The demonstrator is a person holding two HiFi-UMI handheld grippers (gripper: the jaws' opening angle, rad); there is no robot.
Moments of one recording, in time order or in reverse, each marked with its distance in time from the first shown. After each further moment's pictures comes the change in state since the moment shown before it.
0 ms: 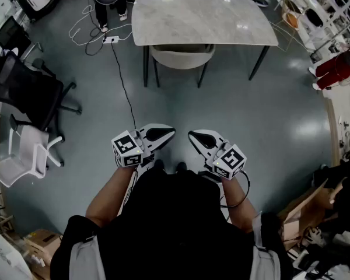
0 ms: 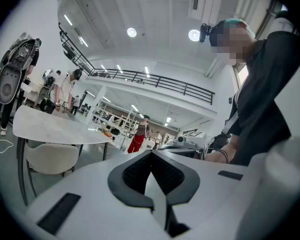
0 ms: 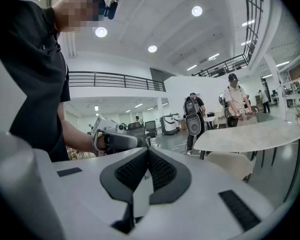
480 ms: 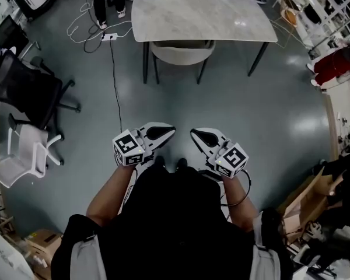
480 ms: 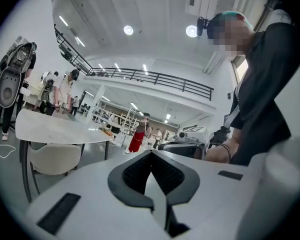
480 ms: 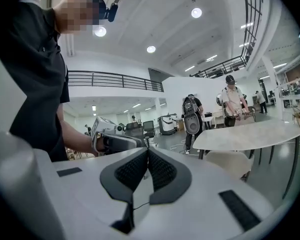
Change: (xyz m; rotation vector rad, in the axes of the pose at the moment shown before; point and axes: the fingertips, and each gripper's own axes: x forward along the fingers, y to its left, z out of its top) left arm -0.021 -0.007 -0.013 0.034 0.036 0.015; right arm 0.001 0.019 -0.005 0.009 -0.003 -0.025
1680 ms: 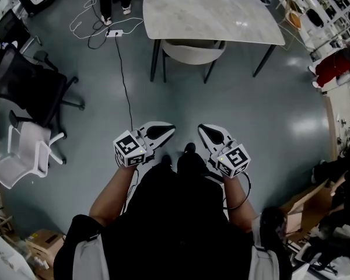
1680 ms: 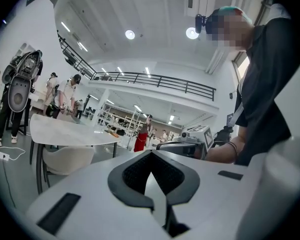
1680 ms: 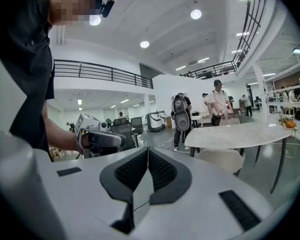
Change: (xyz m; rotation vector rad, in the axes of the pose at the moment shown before) left arm -0.082 0.033 0.002 0.006 -0.025 0.051; right arm 0.062 0.010 -0.007 0.015 0.042 -0.175
